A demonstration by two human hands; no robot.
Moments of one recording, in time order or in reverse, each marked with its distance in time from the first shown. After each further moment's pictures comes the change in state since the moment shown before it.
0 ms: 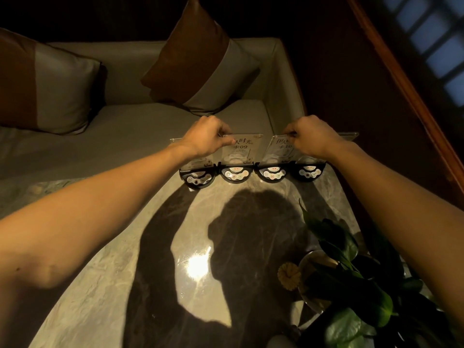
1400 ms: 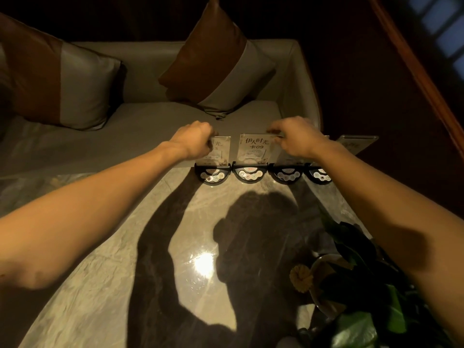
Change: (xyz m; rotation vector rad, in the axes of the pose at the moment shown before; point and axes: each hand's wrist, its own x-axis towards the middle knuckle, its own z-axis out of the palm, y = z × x) left_hand -0.034 -0.037 -0.028 0.327 -0.094 -0.152; right_hand 0.023 -0.059 0.012 -0.016 0.018 -0.117
